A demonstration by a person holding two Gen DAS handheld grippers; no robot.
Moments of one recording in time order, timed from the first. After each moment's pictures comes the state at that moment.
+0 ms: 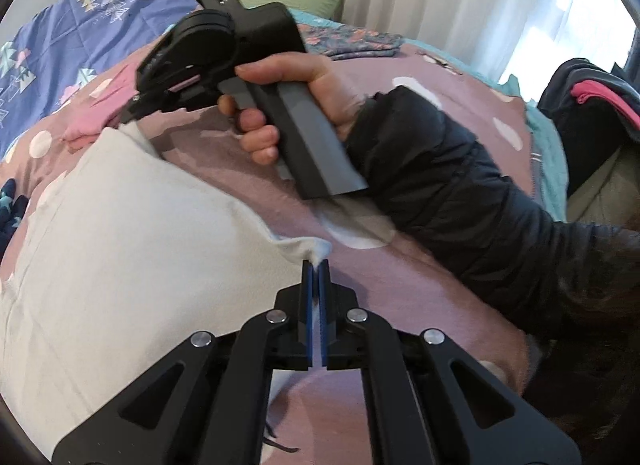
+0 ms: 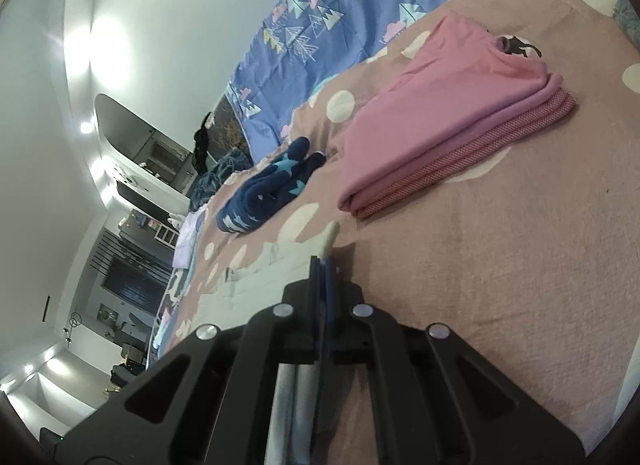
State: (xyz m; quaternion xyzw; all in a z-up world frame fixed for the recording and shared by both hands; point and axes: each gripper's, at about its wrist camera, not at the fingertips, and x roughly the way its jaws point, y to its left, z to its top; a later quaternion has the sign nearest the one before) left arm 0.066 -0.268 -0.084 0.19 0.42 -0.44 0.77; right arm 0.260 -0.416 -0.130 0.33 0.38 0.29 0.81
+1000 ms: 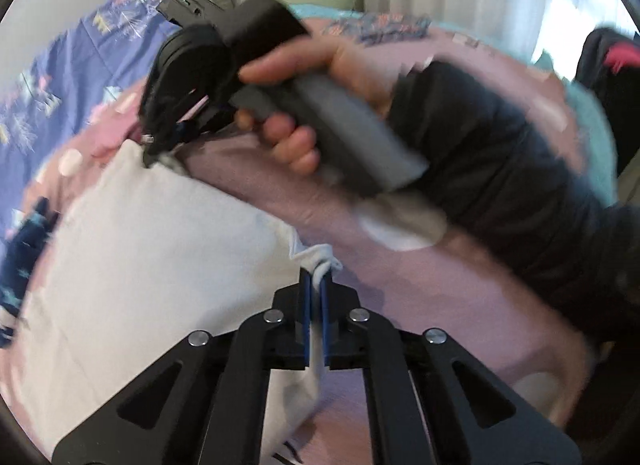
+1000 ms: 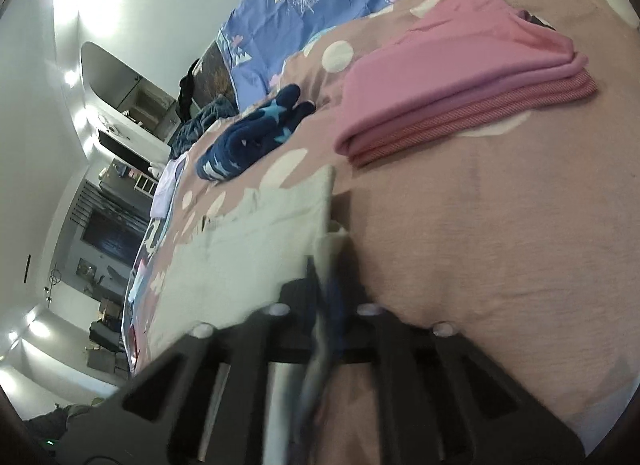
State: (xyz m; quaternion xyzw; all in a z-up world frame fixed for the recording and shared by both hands) left arm 0.069 -0.279 -0.099 0.23 0.39 -0.39 0.80; right arm 0.255 -0.389 -0.137 0.26 0.44 0.30 0.81
